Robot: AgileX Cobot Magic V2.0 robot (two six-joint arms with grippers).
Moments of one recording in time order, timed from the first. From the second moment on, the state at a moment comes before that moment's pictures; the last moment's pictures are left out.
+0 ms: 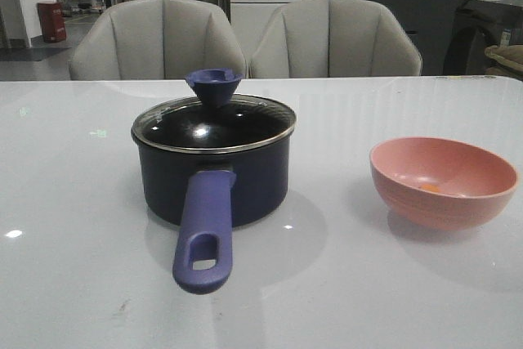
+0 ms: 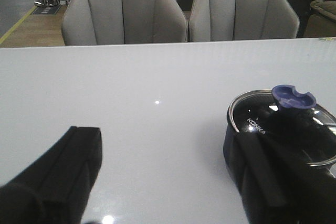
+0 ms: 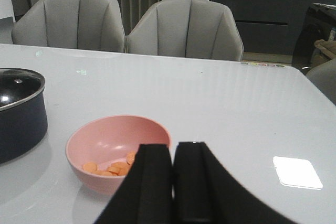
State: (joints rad) left arm -0.19 0.41 -0.42 0.02 0.28 -0.10; right arm 0.09 -0.01 0.03 0.06 0.07 -0.05
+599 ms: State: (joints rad) left arm -0.35 0.91 -0.80 -0.01 0.39 -0.09; right arm 0.09 -0.01 0.03 0.06 0.07 -0.05
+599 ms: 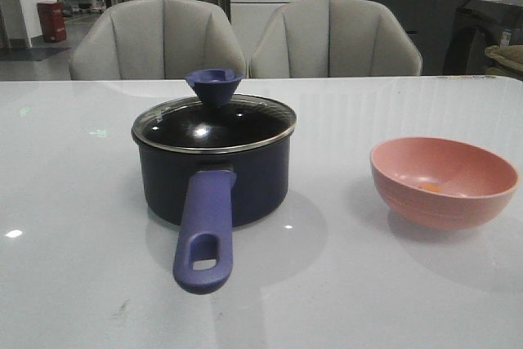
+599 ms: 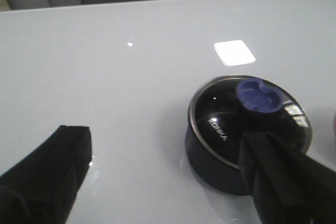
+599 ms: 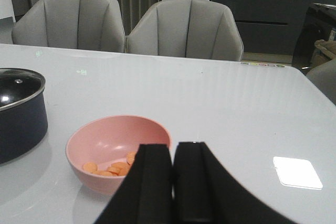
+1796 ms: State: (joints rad) left arm -0.56 1.80 -1.50 -0.02 0.67 -0.09; right arm 0.09 -0.01 0.03 0.06 0.07 -0.05
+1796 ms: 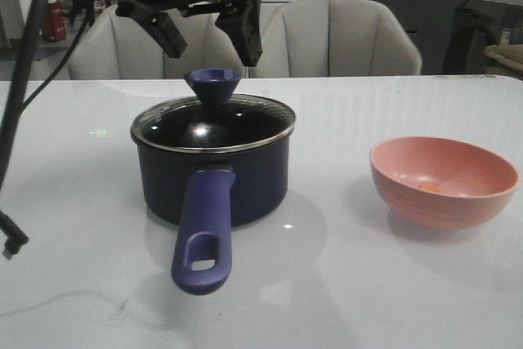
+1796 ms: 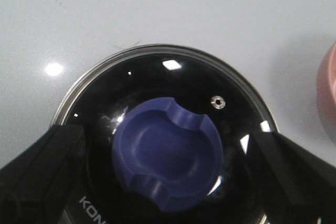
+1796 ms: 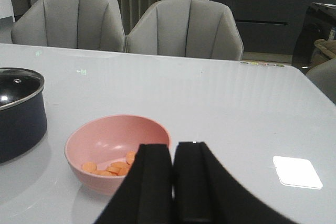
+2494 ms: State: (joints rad) left arm -0.55 1.85 -1.51 -0.04 0.68 -0.09; right arm 0.09 -0.01 0.03 0.06 0.07 -0.05
